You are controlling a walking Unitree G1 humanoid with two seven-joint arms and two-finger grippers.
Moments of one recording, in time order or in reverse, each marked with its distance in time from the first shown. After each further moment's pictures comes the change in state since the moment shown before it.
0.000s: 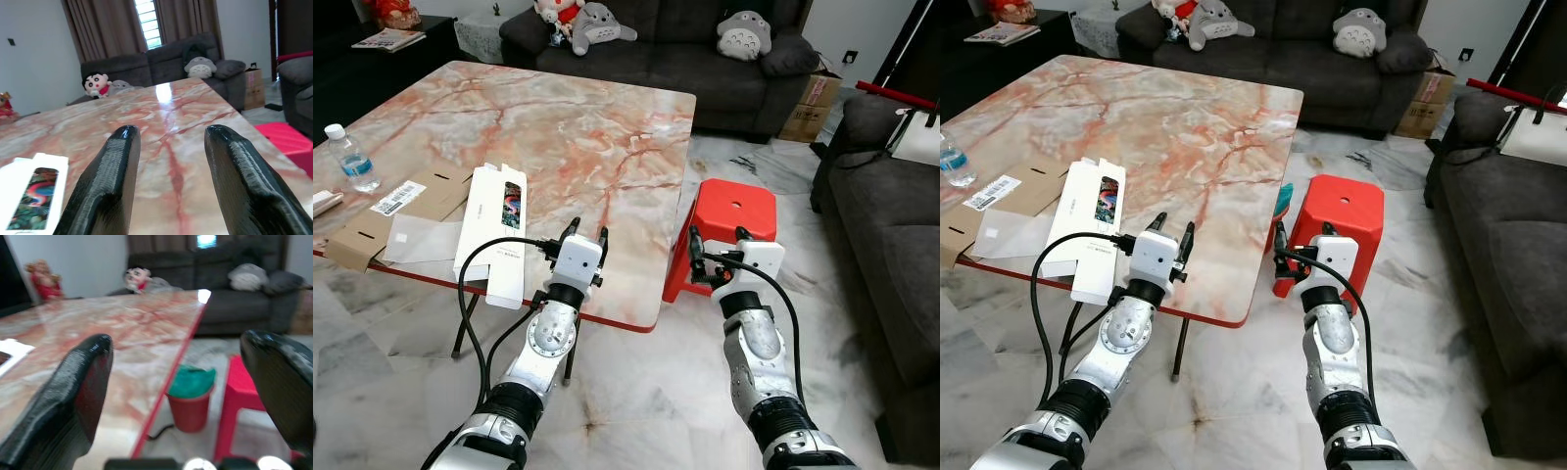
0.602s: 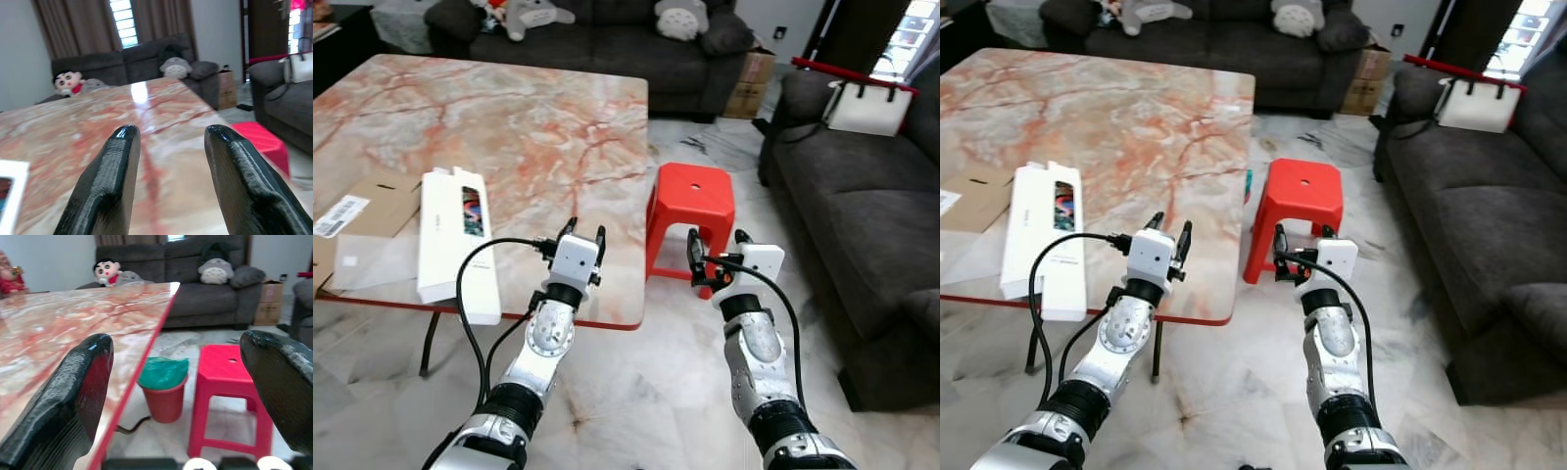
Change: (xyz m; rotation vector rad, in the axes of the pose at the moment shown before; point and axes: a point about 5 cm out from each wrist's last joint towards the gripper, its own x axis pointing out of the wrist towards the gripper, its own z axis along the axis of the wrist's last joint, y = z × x) left arm 0.000 0.000 0.001 -0.008 -0.001 0.008; right arm -0.003 -0.002 -0.002 -0.004 0.005 -0.004
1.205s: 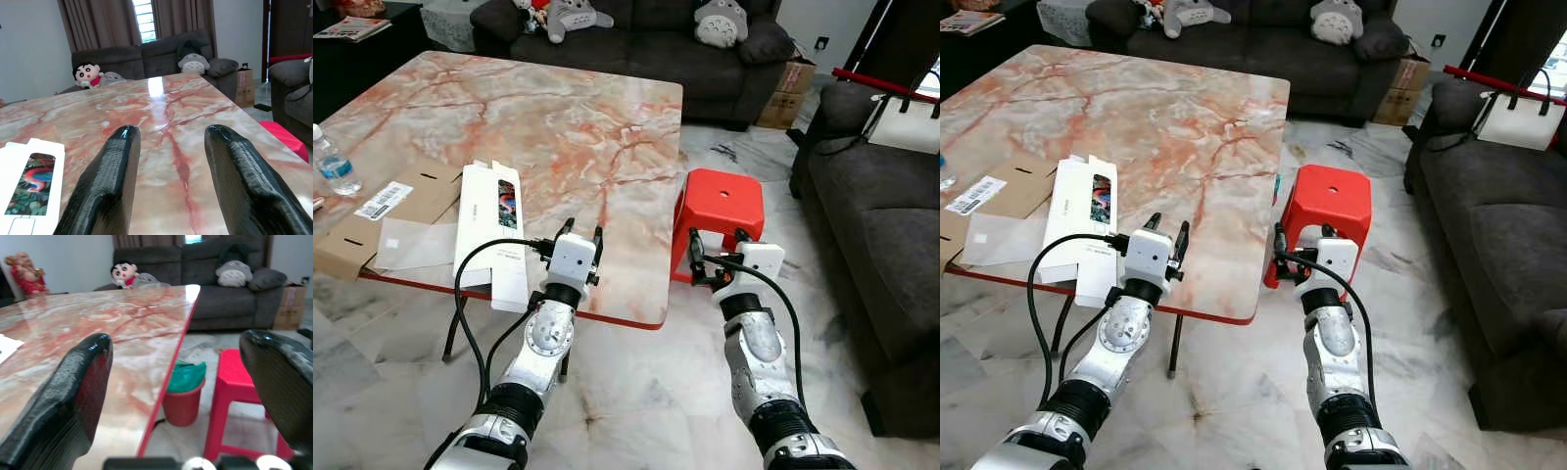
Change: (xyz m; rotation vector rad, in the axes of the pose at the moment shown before) left arm 0.000 -0.004 -0.001 -0.026 0.018 0.001; right arm -0.001 -0.003 0.001 -0.006 -0.005 -0.006
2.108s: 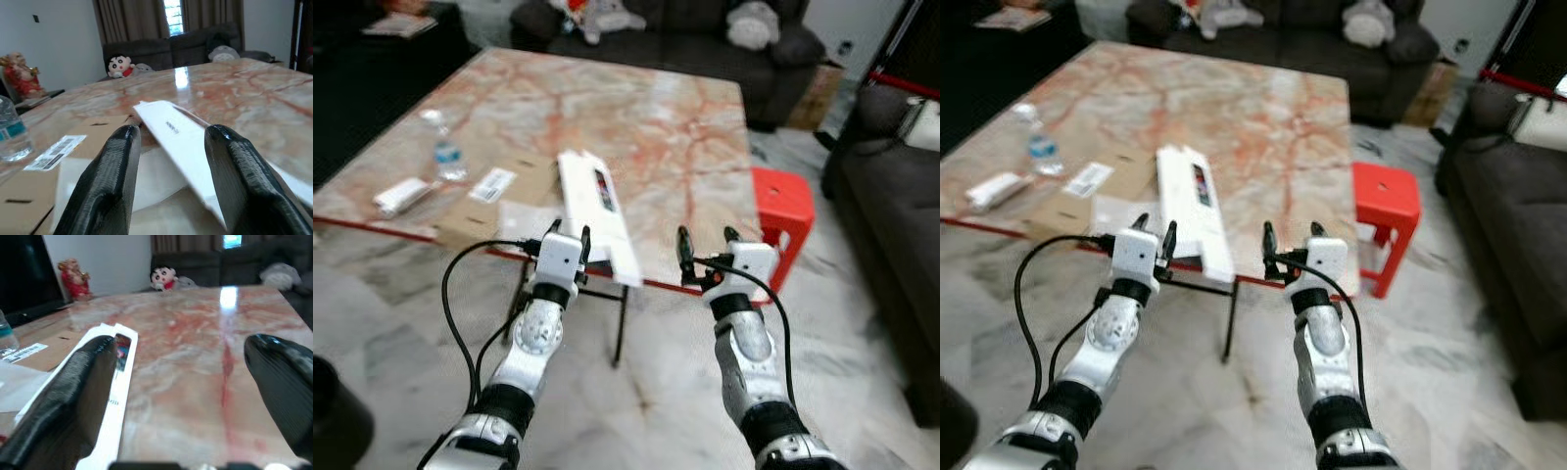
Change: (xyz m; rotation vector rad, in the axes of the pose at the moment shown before) left arm -0.001 0.012 -0.002 -0.001 0.009 0.024; right arm 0.002 0.012 0.002 0.016 -0.016 0.032
